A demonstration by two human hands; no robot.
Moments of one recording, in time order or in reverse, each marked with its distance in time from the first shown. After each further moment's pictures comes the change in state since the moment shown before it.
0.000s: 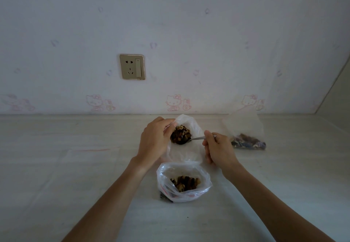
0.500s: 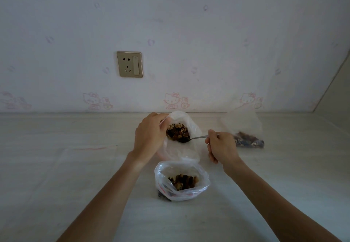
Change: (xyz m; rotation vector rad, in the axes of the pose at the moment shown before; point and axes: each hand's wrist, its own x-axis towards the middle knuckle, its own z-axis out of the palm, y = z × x) left_hand 0.008 -0.002 -0.004 0.108 0.016 -0.055; right_hand 0.003 -0.004 -0.005 0.066 0.063 0.132
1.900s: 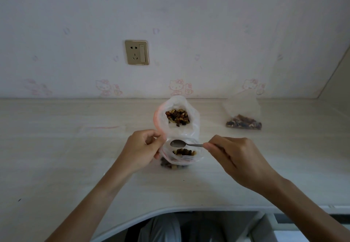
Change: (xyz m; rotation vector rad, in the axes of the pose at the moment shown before) left_hand -0.114 0.027 -0.074 -0.434 -0.297 -0.335; right_hand -0.112 -0.005 -0.075 -0.575 -0.236 -1.096
